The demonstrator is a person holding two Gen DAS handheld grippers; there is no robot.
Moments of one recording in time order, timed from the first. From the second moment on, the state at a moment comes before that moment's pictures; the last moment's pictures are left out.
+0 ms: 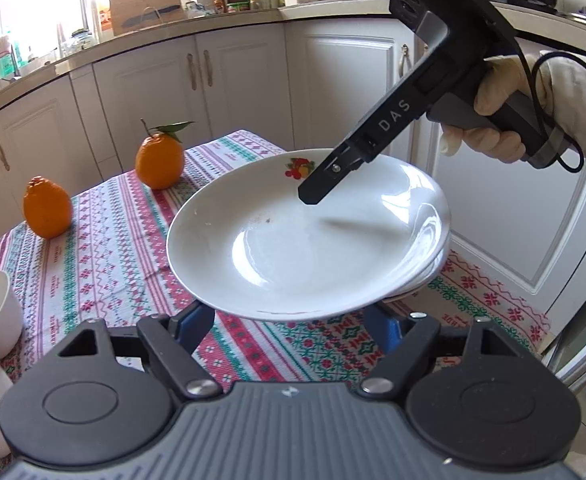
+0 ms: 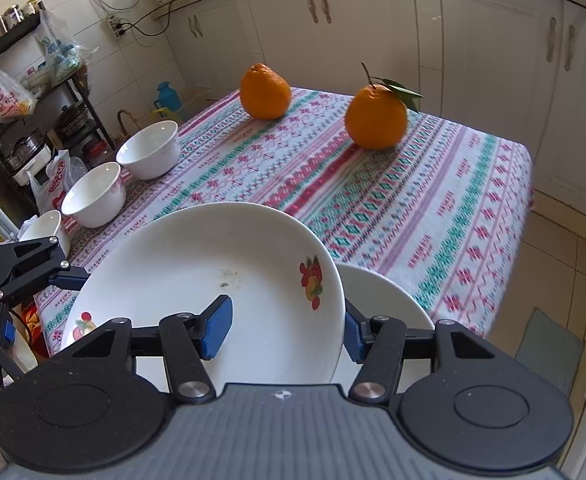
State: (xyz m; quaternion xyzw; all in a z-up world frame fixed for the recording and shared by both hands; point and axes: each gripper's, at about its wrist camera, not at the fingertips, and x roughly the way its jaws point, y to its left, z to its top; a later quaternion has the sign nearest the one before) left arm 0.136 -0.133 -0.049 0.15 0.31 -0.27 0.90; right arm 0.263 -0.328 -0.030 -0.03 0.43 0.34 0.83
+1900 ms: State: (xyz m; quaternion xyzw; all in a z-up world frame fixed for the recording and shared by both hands) left arm 0.155 -0.159 -0.065 0.15 0.33 -0.33 0.87; right arm 0.231 -0.384 -0.058 0.00 0.46 0.27 0.85
